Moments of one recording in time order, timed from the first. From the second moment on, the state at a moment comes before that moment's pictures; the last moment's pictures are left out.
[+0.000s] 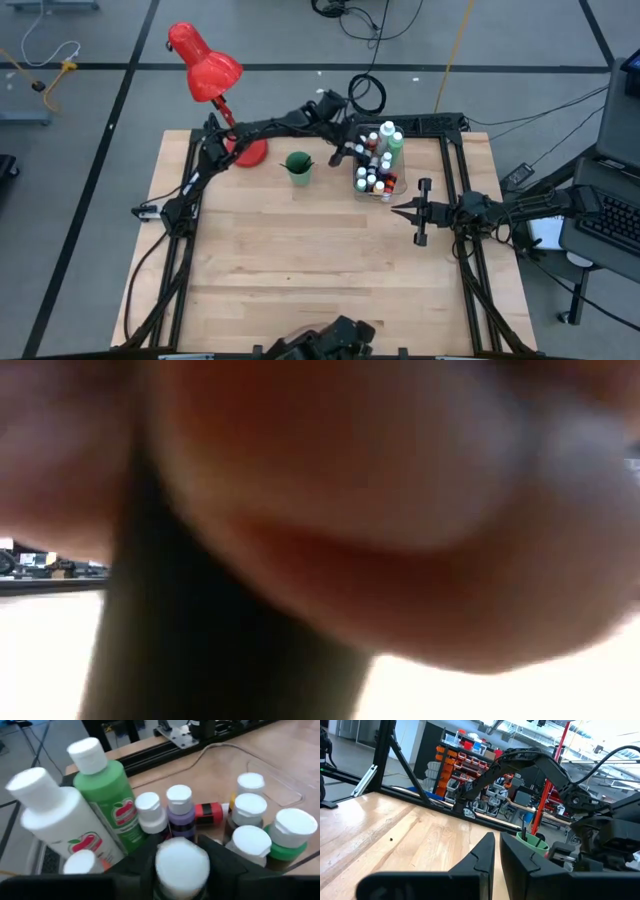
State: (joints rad) left arm 0.57 2.35 1.93 -0.21 0.78 0.72; right arm 0.06 0.51 0.01 0.62 0.10 -0.36
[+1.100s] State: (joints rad) left arm -0.01 1.50 1.89 -1.03 0.04 0.16; right arm 0.06 0.51 0.01 0.57 0.10 -0.15
